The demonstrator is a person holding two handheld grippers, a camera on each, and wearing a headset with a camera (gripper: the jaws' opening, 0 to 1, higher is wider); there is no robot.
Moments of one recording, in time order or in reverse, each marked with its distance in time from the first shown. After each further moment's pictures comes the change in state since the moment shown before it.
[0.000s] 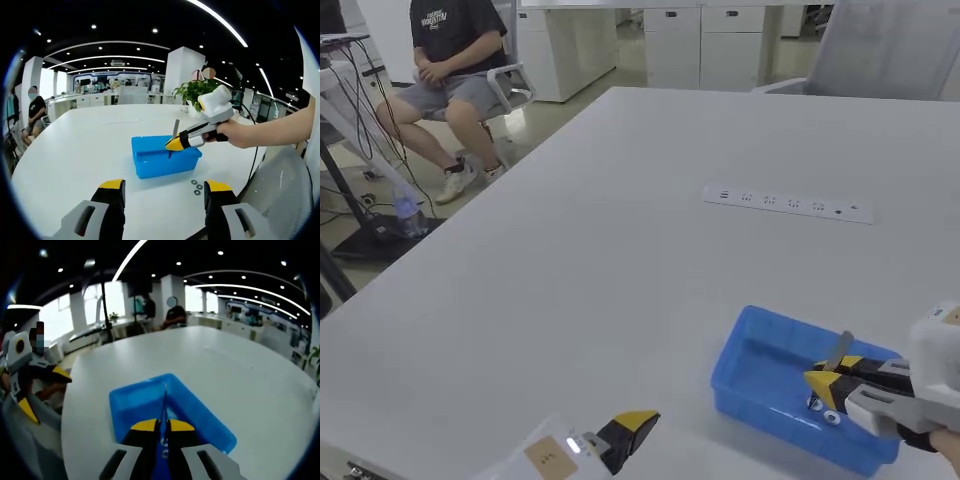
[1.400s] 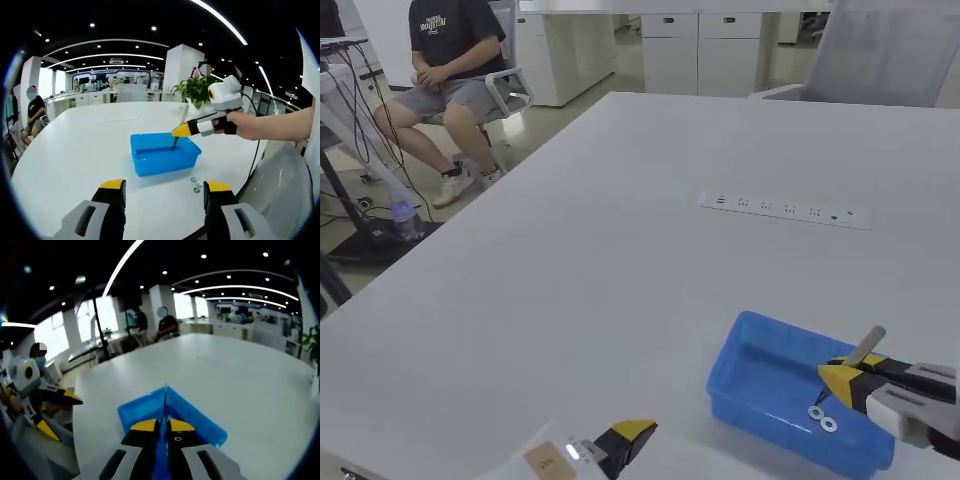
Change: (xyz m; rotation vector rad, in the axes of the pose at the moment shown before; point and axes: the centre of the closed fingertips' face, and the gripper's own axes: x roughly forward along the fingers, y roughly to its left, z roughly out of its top) left arm 0.001 -0.001 -0.004 0.004 0.023 -0.007; right arm -0.033 0.007 0.023 0.105 -0.093 -0.019
